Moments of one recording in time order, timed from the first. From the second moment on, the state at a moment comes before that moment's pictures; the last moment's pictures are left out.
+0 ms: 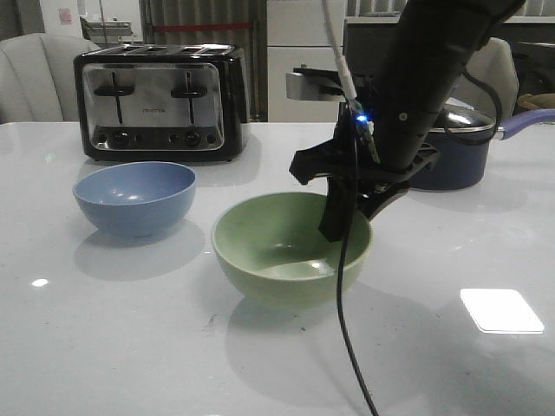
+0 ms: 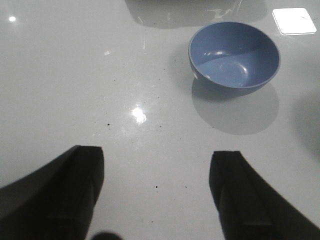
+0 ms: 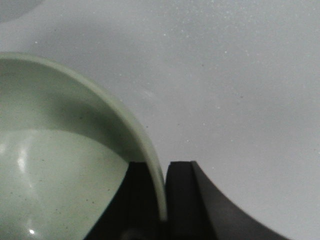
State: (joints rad) left arm -0.06 0.76 -0.65 -0.10 0.62 0.14; right arm 0.41 1.92 -1.33 0.31 0.69 -0.31
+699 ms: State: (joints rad) left arm -0.06 0.76 -0.65 -0.10 0.62 0.14; right arm 0.41 1.59 -1.19 0.31 0.63 -0.35
